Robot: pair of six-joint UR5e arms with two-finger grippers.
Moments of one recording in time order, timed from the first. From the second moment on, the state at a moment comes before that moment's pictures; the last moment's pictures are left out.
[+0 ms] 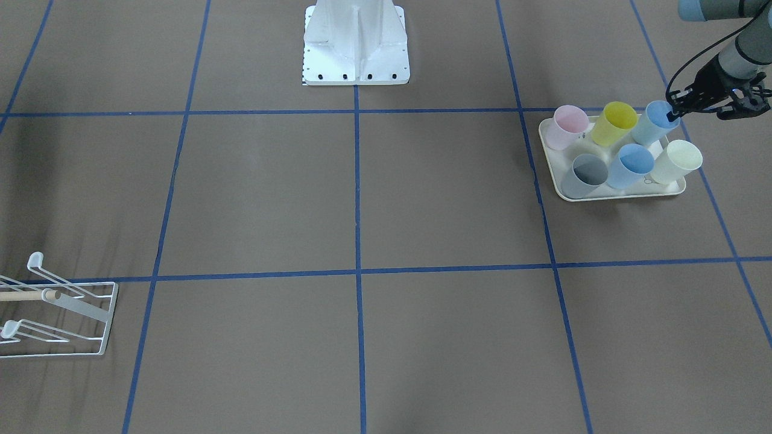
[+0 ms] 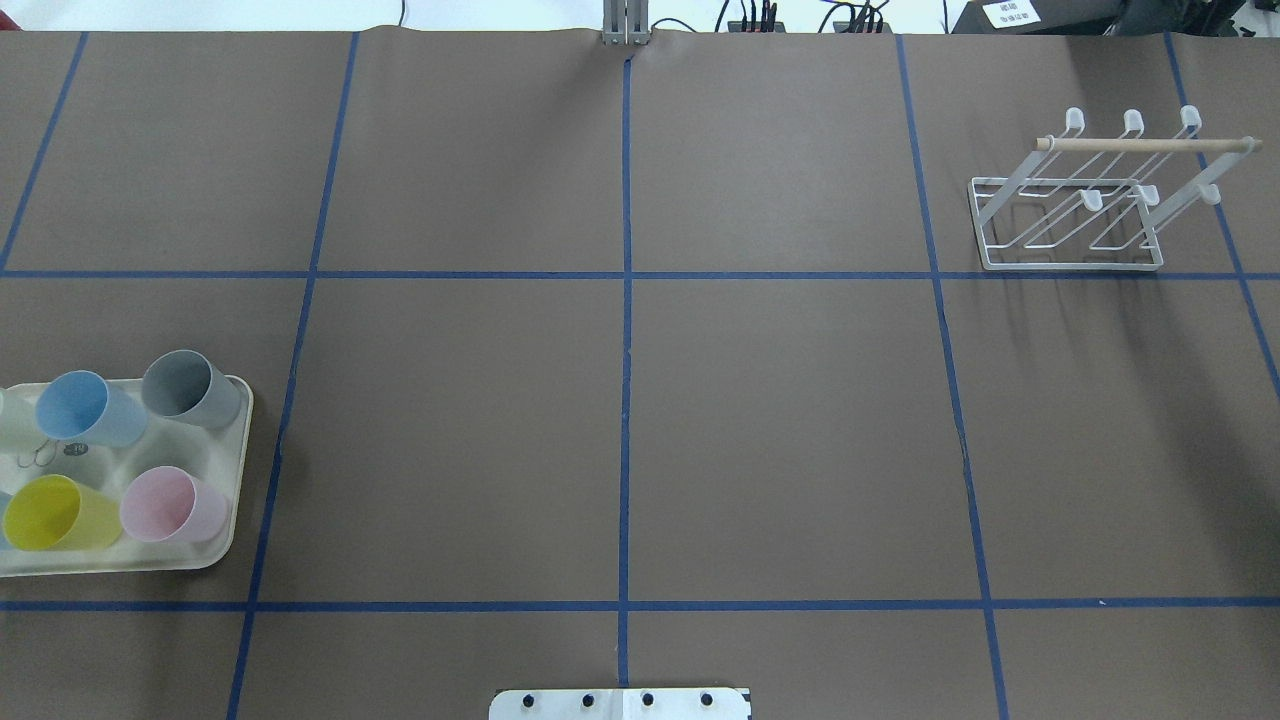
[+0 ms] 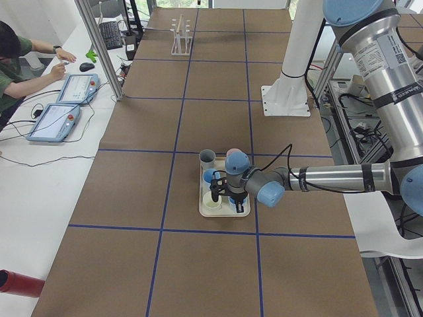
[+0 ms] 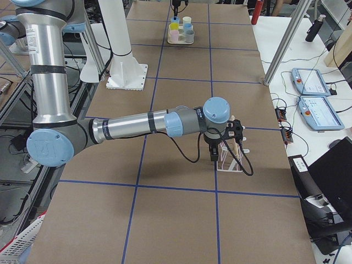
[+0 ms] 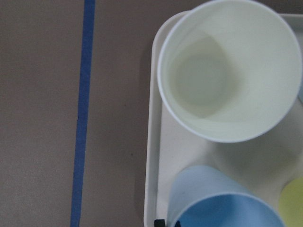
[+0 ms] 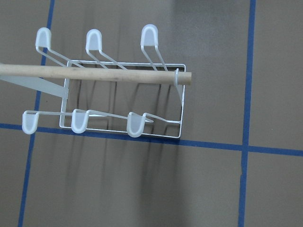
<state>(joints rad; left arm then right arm) -0.98 -1.12 -1.83 -2.20 -2.28 -0.81 1.52 -1.51 1.72 -1.53 2.48 0.15</state>
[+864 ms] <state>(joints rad) -1.35 -1.06 -2.04 -1.80 -2.38 -0.33 1.52 -1.52 1.77 -1.54 2.48 0.16</state>
